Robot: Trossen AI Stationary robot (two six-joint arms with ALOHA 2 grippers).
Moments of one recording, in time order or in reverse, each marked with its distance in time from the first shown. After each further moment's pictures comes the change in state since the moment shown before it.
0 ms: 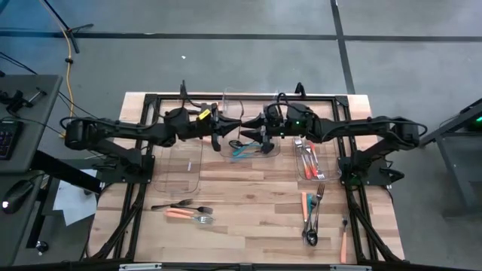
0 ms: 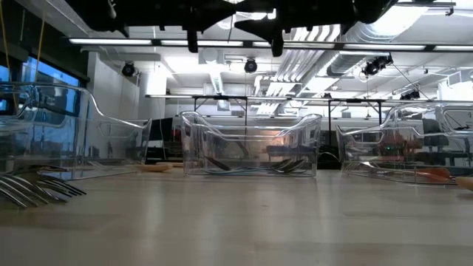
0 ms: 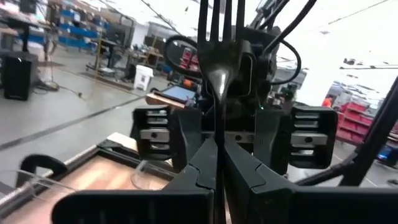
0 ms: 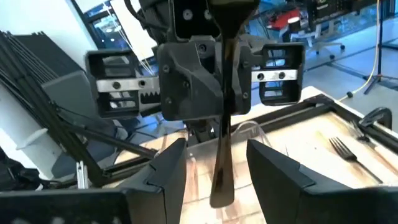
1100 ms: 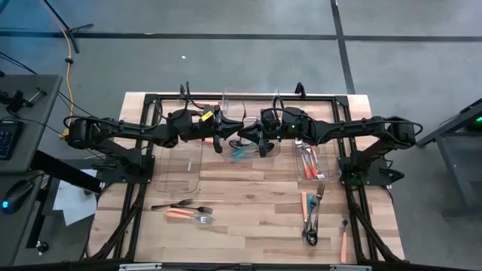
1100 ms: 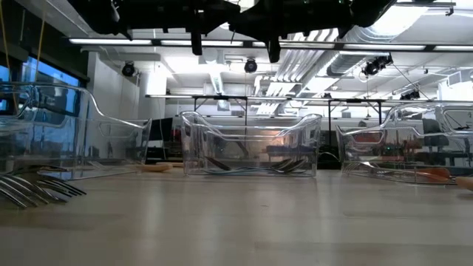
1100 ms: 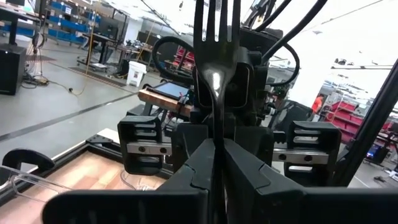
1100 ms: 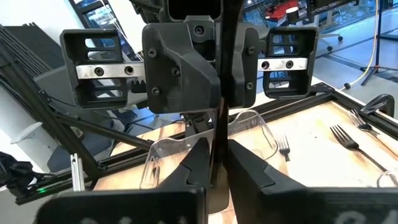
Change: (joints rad) left arm -0.003 0.037 0.004 0.030 0.015 -0.017; right arm 0.030 0.043 0.000 0.011 0.029 -0.002
